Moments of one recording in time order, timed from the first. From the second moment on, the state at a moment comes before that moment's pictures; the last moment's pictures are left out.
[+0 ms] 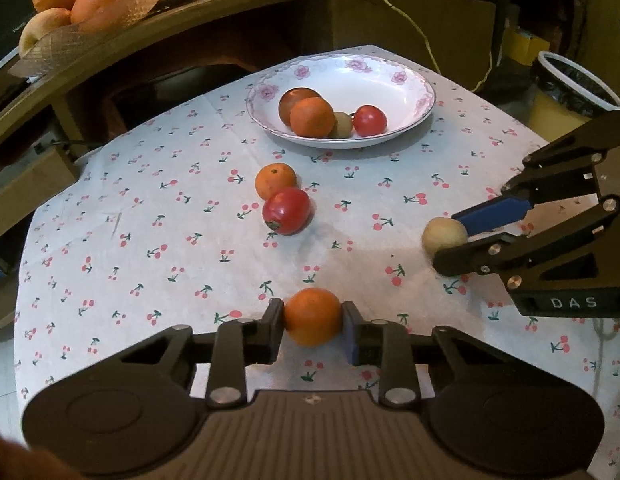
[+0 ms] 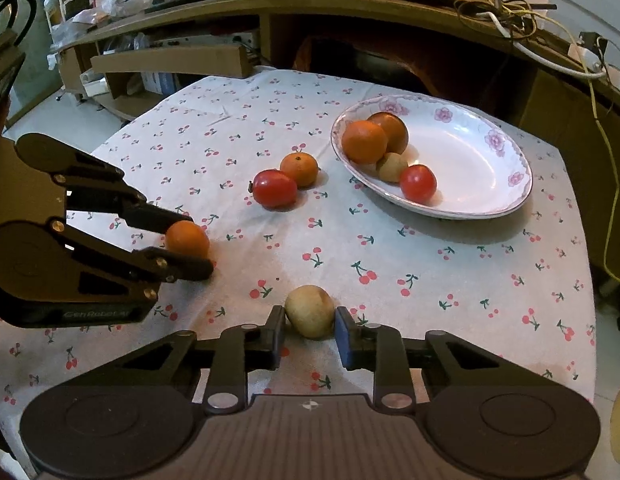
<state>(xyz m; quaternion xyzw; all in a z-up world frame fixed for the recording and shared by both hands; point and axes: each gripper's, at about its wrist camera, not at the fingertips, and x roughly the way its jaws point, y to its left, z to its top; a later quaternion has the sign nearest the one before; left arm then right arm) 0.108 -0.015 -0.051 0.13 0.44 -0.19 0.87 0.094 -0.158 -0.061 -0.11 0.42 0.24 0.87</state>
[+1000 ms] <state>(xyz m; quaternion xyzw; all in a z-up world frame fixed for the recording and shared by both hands) 0.181 -0.063 -0.012 0.11 0.37 -0.19 0.90 0.144 -0.189 -0.020 -0.05 0.36 0.16 0.92</state>
